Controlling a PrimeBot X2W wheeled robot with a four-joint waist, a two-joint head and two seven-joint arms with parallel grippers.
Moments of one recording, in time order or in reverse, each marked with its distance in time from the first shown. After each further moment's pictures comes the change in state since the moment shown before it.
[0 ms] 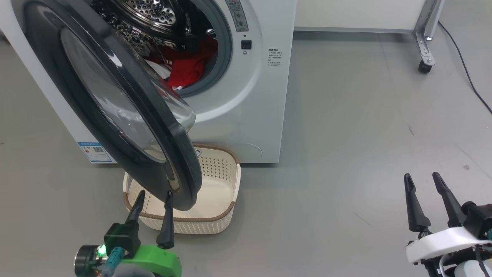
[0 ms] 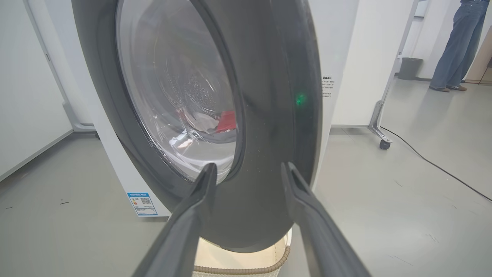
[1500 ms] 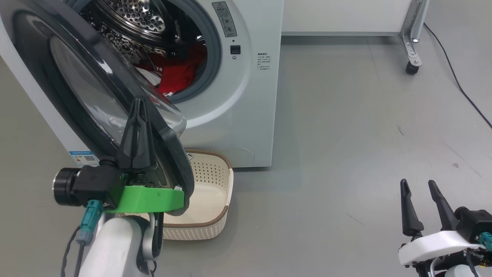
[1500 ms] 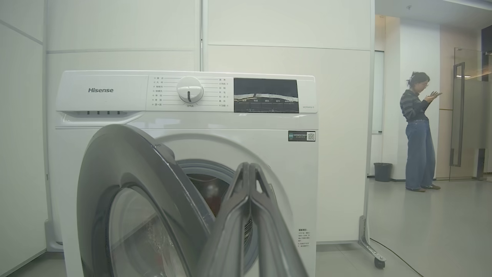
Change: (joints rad) left arm -0.206 -0.001 0.009 -0.288 0.008 0.000 -0.005; right arm -0.001 0.072 -0.037 0.043 -0.019 0.044 0.000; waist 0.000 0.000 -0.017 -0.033
